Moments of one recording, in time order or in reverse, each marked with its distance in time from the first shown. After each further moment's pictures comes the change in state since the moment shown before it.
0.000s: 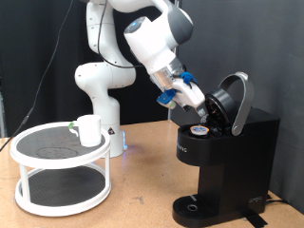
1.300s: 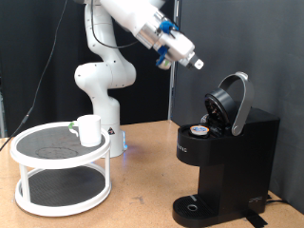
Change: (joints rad) arm -0.019 -0.066 -0.096 0.205 0.136 -0.137 0.121
